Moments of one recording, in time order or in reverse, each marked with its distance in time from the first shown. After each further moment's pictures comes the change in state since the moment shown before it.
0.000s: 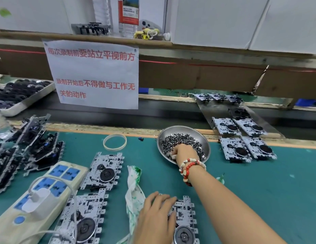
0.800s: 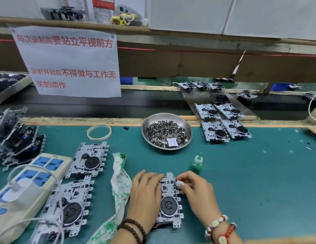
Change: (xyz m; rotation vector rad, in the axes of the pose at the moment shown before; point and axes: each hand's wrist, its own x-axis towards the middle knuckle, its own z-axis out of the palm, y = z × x) left_hand 0.005 0.010 0.010 -0.173 -0.150 -0.215; right_hand -0.145 0.068 0.052 0.806 0.212 0.023
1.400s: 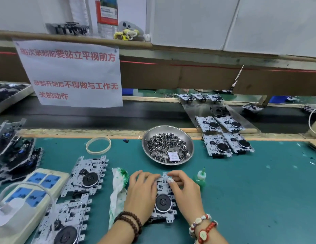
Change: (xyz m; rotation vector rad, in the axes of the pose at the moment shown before) left_hand 0.053 -0.016 -0.003 0.072 -0.014 0.019; right_hand 0.042 -0.012 0.028 -0.024 0.084 -0.123
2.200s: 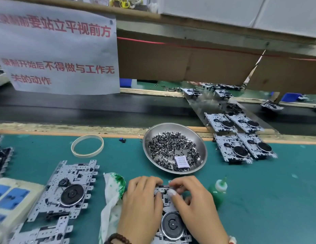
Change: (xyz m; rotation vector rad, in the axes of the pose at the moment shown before) left_hand 0.018 -0.010 0.000 -0.058 -0.019 0.010; right_hand 0.025 0.011 0.013 -0.144 -0.054 -0.169
